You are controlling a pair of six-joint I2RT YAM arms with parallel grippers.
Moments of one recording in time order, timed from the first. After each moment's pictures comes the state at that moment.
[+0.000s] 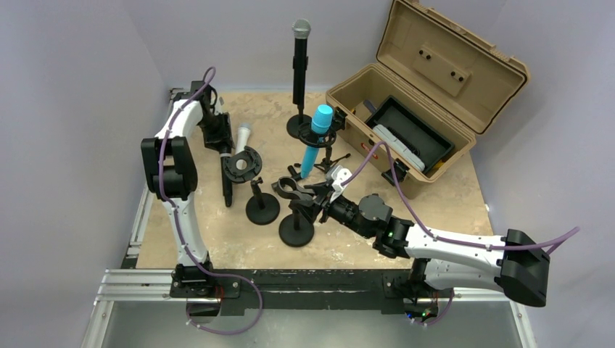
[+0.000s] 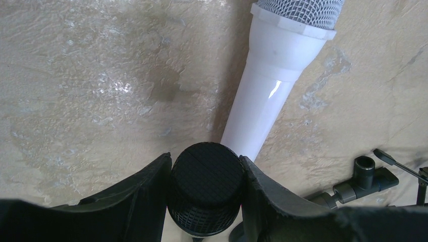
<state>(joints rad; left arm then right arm) 0.06 2.17 1.85 -0.98 0.18 -0.18 1.12 1.07 0.54 0.56 0.16 0.17</state>
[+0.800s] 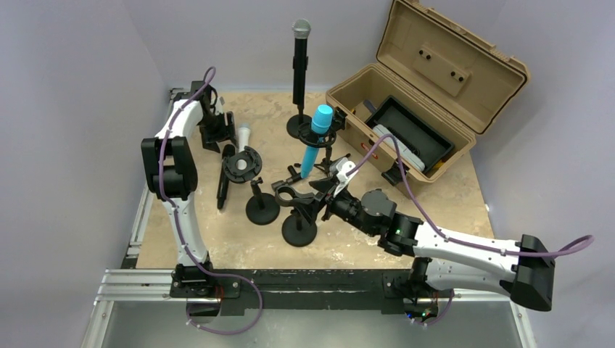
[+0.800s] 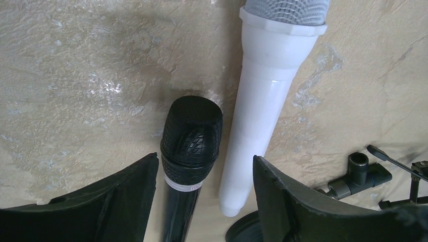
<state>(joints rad) 0.06 2.17 1.85 -0.99 0.21 -0.18 1.12 1.01 0.61 0.38 0.19 0.27</state>
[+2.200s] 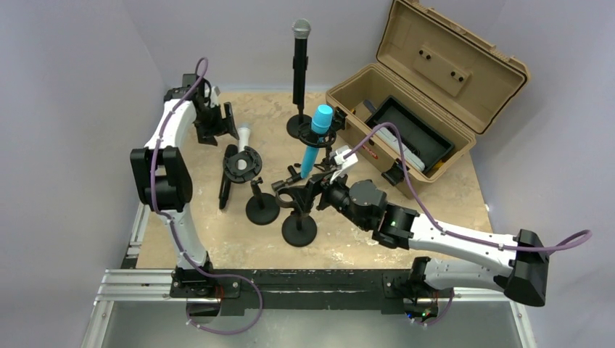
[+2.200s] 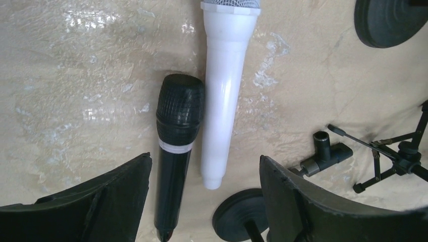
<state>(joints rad) 0.06 2.02 1.79 -0.96 0.25 -0.20 1.12 1.08 0.75 0.21 0.35 0.42</state>
